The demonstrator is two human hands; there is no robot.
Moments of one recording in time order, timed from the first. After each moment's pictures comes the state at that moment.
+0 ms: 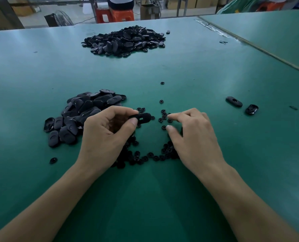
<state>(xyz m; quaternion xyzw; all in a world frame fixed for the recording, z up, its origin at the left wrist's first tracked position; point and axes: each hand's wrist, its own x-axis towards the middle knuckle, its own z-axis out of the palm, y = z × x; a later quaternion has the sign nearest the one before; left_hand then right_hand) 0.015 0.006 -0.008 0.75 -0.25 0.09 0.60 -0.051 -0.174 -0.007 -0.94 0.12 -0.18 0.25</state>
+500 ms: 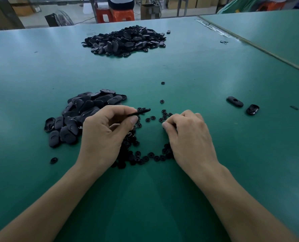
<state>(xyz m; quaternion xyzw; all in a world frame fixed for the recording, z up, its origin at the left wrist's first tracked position) 0.019 0.005 -0.009 0.73 -0.23 0.08 0.64 -0.045 -0.165 -0.010 -0.95 0.13 -0.18 0.23</state>
